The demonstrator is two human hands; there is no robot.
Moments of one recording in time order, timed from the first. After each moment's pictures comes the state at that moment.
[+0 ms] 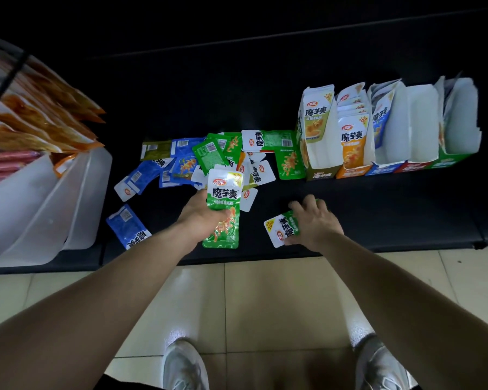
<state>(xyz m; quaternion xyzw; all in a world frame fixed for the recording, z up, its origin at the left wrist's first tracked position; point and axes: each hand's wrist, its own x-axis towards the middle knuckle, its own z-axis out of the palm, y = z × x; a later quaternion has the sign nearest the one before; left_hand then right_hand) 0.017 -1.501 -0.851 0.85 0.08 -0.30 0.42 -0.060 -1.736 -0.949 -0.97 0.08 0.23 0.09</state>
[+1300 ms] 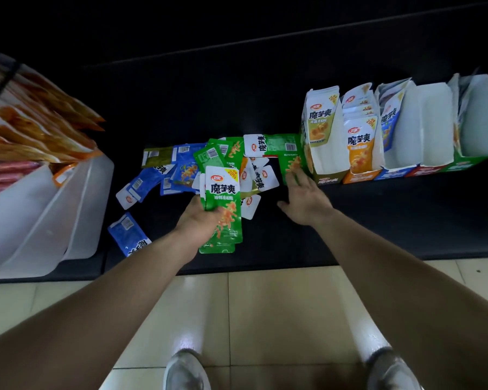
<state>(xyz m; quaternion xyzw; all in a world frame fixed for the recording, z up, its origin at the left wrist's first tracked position) 0.032 -1.500 -0.875 0.85 0.13 -0.27 0.43 0.011 -1.736 -0.941 -0.95 0.10 0.21 0.19</state>
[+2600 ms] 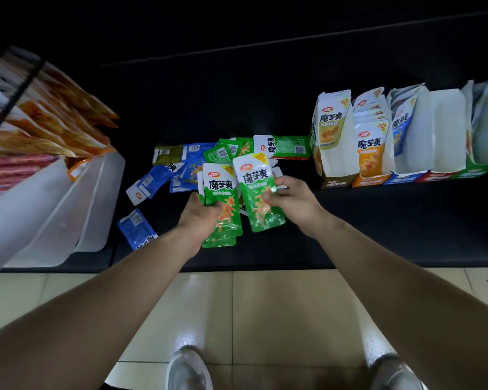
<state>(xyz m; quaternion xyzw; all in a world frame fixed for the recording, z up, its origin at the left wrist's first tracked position) 0.034 -1.495 -0.867 0.84 0.18 -0.23 0.46 0.000 -1.695 -0.896 -0.69 0.21 0.13 0.68</state>
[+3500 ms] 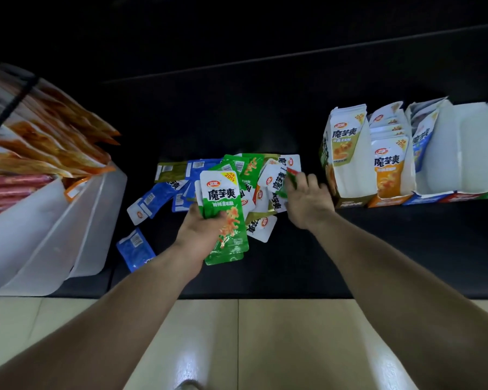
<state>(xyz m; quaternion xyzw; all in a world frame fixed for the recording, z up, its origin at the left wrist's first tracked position) 0.057 -1.494 -0.871 0.81 0.19 -0.23 0.50 0.073 -1.720 -0.962 -0.99 0.06 0.15 0.00</state>
